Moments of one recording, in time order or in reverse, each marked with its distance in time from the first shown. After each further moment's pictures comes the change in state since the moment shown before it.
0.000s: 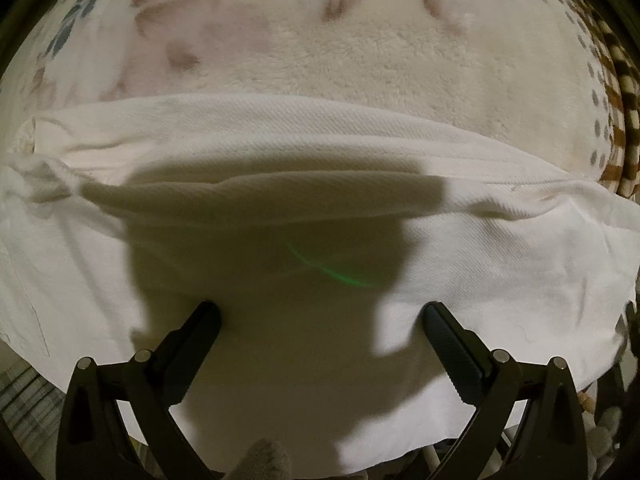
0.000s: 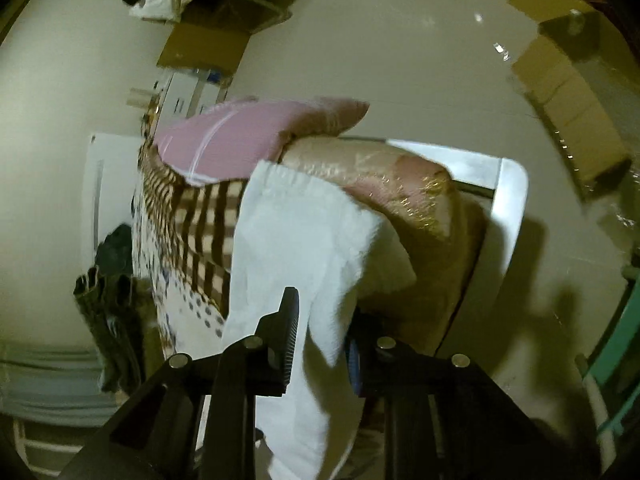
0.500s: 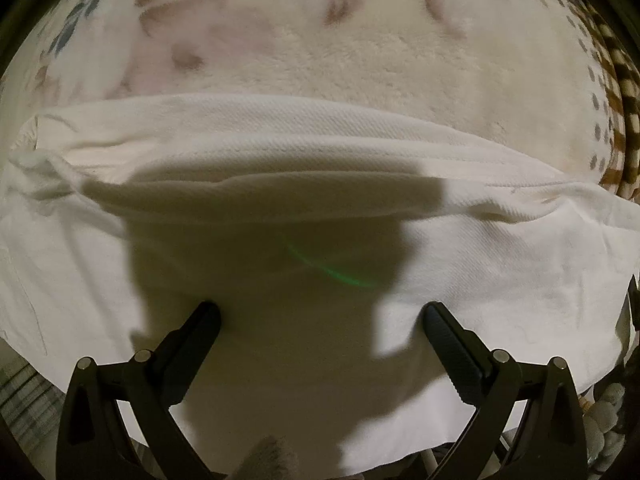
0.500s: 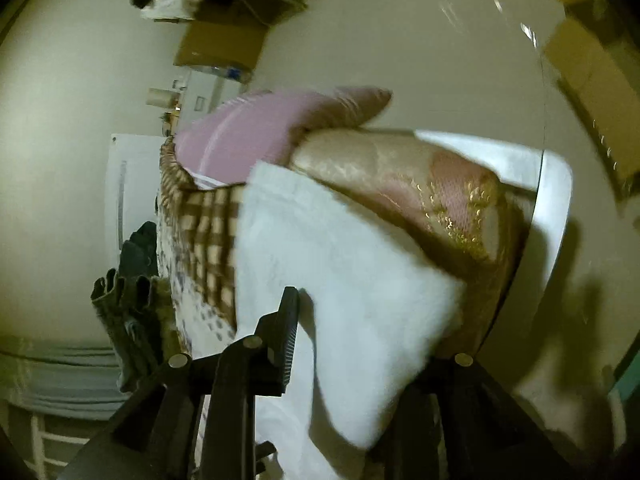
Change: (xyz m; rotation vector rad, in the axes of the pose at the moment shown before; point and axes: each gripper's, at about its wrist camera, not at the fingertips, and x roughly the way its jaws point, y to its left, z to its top) left arm 0.002 0.003 -0.009 -0.006 -0.002 0.000; right arm 0.036 -0.003 0.002 0.022 -0.011 0.142
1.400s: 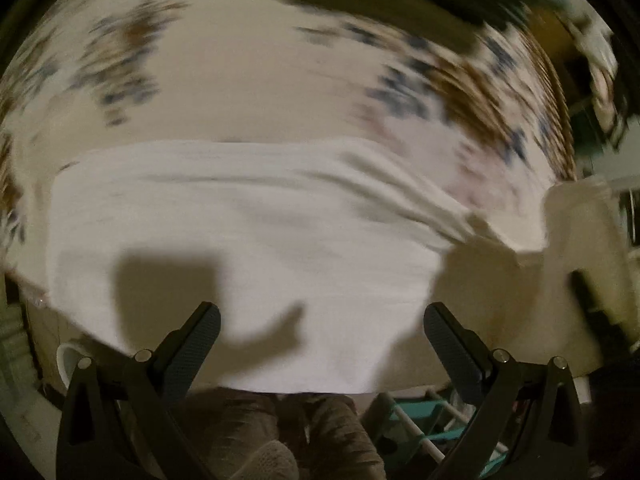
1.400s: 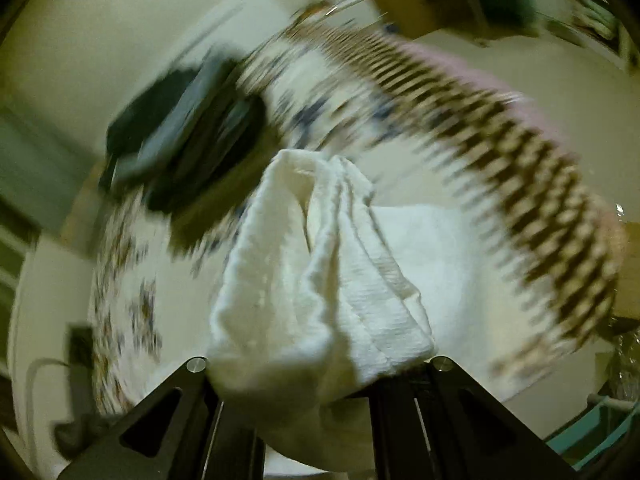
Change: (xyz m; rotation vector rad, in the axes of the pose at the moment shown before) left arm -0.135 0.259 -0.062 -0.231 -0.211 -0.201; right arm 0.047 0.279 -0.335 -0.817 0.173 -0.195
